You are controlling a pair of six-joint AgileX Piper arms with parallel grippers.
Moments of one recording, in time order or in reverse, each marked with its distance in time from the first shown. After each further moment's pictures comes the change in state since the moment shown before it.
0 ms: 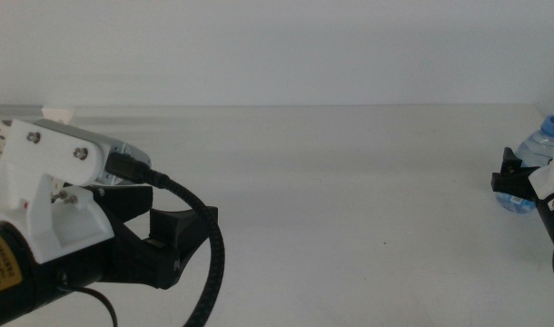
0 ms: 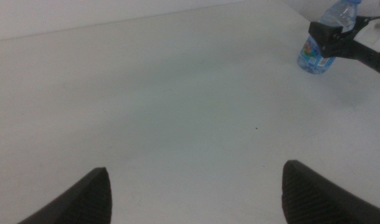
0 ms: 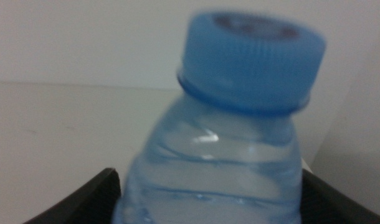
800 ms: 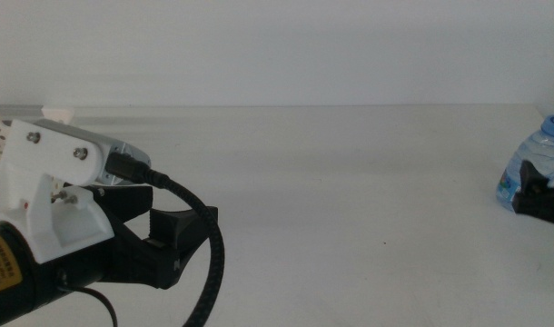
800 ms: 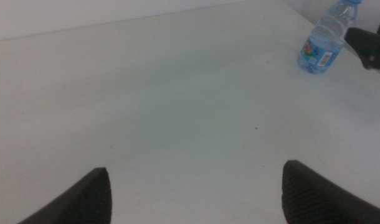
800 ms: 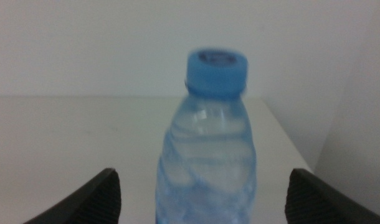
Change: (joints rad) left arm 0.000 0.000 0.000 0.000 0.000 0.000; right arm 0.000 -0.275 0.272 -0.082 -0.022 0.098
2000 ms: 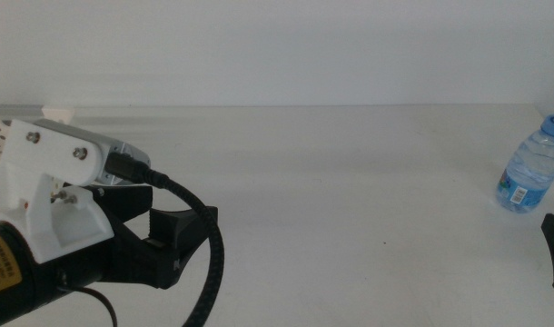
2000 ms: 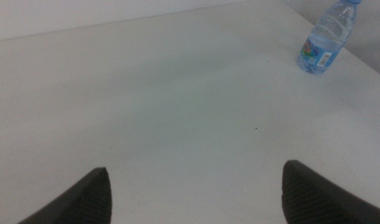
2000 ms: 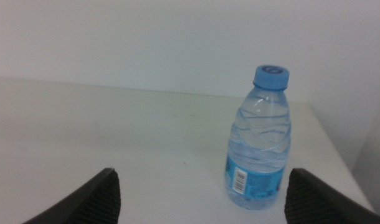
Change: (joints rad) left arm 0.000 0.000 0.000 0.000 0.000 0.000; right arm 0.000 -0.839 0.287 -0.271 0.535 0.168
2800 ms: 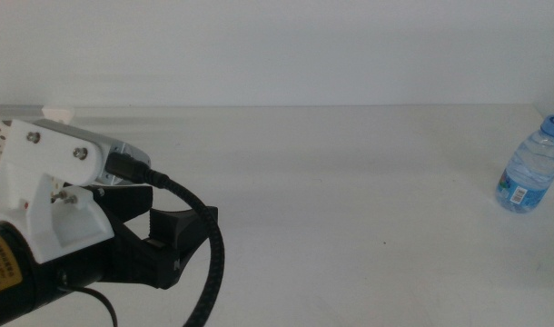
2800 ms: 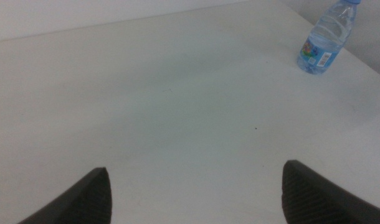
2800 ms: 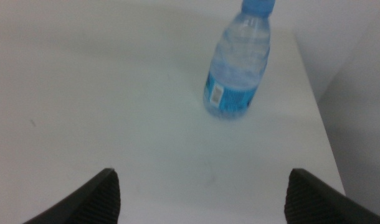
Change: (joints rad) left arm 0.000 0.000 0.000 0.000 0.000 0.000; right arm 0.000 -0.392 -0.186 0.135 0.880 -0.245
